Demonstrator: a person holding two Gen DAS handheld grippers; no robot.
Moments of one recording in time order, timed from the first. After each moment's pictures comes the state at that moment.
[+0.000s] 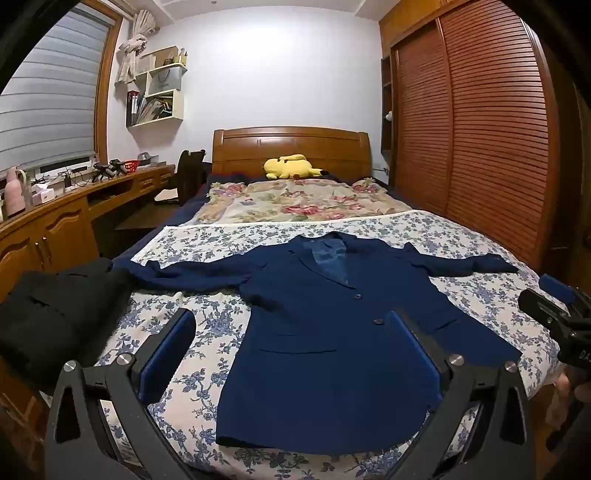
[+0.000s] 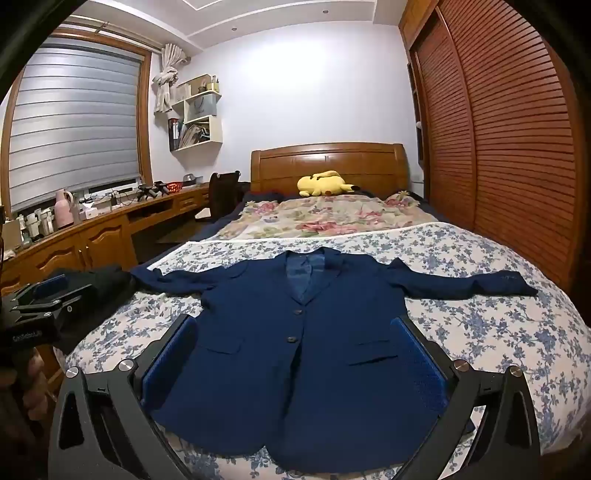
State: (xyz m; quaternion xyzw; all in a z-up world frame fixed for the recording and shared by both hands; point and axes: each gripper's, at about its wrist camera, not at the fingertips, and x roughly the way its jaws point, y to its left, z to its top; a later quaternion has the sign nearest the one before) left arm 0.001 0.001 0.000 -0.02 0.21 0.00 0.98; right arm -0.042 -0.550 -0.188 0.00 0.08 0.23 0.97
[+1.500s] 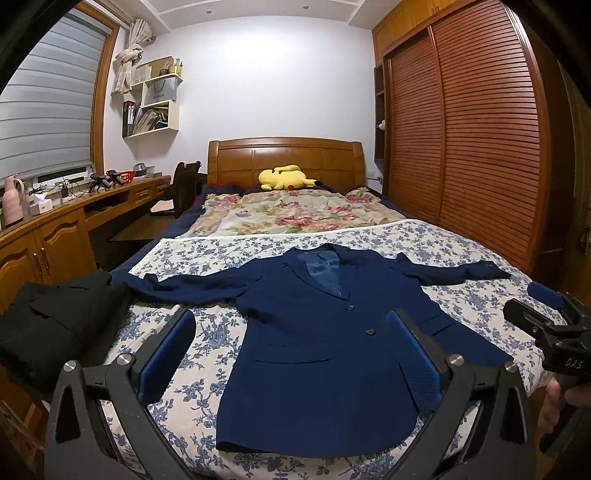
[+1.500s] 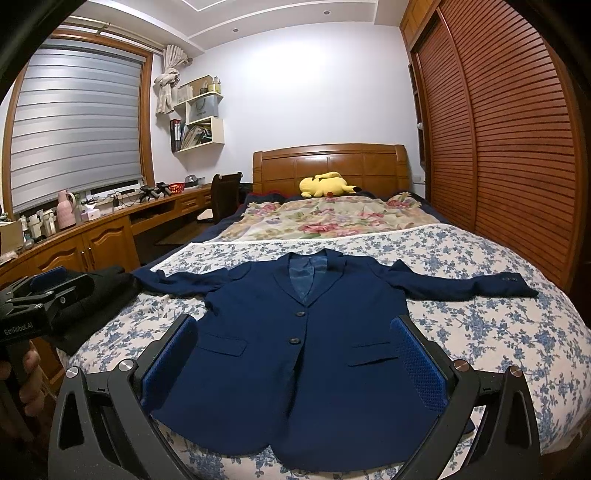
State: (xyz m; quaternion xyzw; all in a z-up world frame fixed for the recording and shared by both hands) left arm -0.008 -0.007 0.020 -0.01 0.19 -0.01 0.98; right arm -0.044 -0.551 -0.189 0.00 0.08 0.23 0.97
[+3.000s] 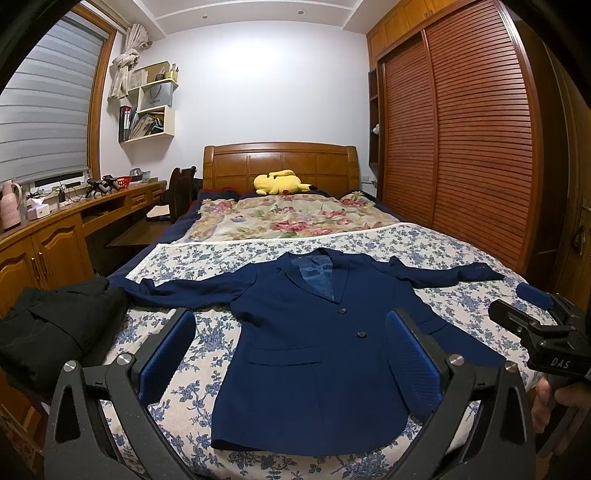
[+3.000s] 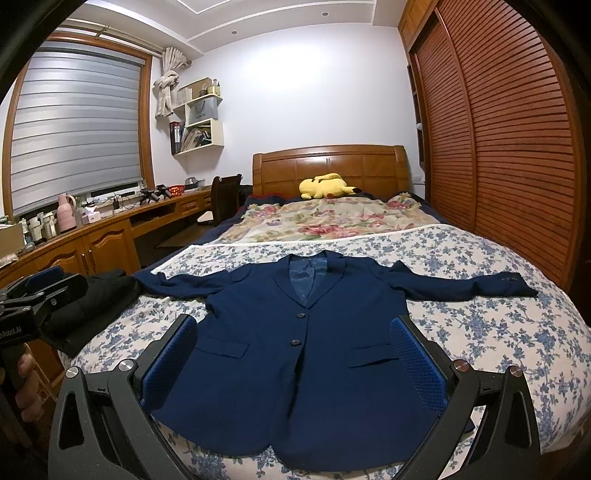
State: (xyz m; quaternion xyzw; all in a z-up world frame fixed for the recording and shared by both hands) left arm -0.020 -0.012 0.023 -0.01 0.18 -0.02 0.98; right arm -0.043 -0.551 -0.189 0.01 0.08 0.23 0.97
